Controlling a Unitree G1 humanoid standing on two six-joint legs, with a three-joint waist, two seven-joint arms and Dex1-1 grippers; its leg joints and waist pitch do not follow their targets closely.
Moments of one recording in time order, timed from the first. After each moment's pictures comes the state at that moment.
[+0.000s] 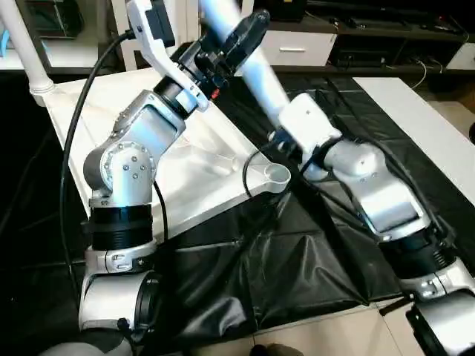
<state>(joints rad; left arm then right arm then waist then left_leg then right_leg) -0.85 0.07 0.26 0.05 -0.67 0.63 -0.48 -0.70 -0.38 0.35 0.12 -0.09 0.52 0.38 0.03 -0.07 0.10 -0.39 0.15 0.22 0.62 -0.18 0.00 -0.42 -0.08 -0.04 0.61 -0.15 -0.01</state>
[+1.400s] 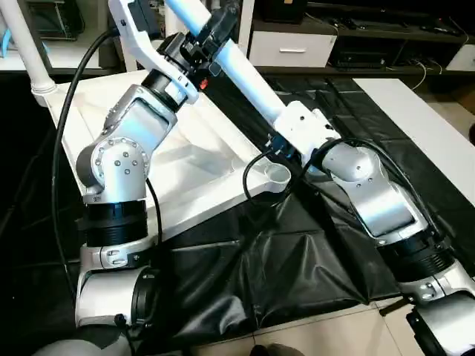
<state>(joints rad) -0.87 0.07 0.29 0.07 -0.69 0.55 -0.40 -0.70 -0.37 0.34 0.13 -0.16 0.44 0.36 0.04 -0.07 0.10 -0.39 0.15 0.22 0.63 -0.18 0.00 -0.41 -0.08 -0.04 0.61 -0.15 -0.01</state>
